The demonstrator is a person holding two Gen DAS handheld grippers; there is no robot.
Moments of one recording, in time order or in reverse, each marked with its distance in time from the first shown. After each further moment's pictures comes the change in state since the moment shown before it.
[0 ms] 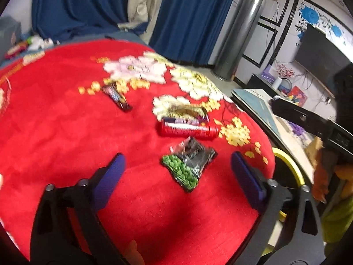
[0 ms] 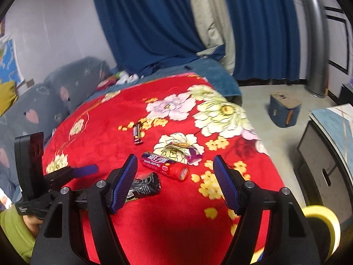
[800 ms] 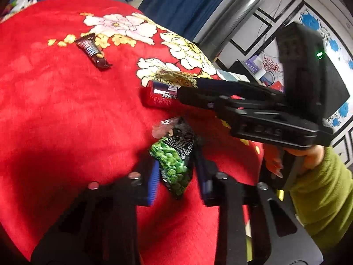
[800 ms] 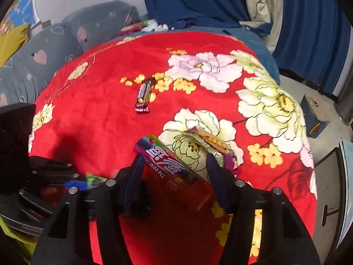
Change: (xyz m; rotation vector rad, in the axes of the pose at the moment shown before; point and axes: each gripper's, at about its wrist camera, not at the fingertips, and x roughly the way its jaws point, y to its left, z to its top) left arm 0.044 0.021 -0.009 -0.114 0.174 -0.195; right arm 0.129 0.023 0.008 -0.259 0.297 0.101
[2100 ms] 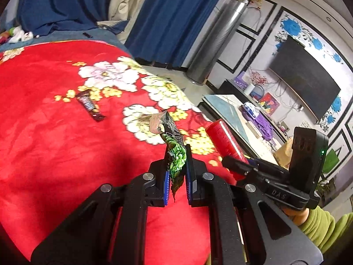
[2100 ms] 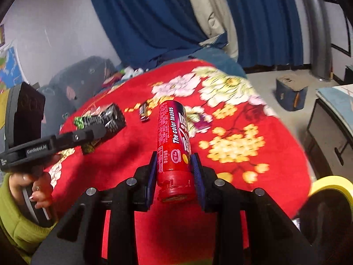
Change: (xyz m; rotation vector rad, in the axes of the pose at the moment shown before) left arm -0.059 -0.049 0.014 0.120 -0.180 -0.018; right arm -0.115 0.006 -0.104 0.328 -0.303 -0.037
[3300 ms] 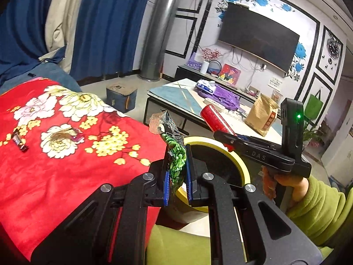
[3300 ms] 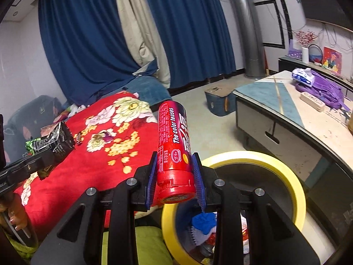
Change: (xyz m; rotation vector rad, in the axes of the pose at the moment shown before) left arm 0.042 -0.148 -0.041 0.352 0.019 -0.159; right arm -0.135 -0.105 -0.064 0.201 -0.187 -0.356
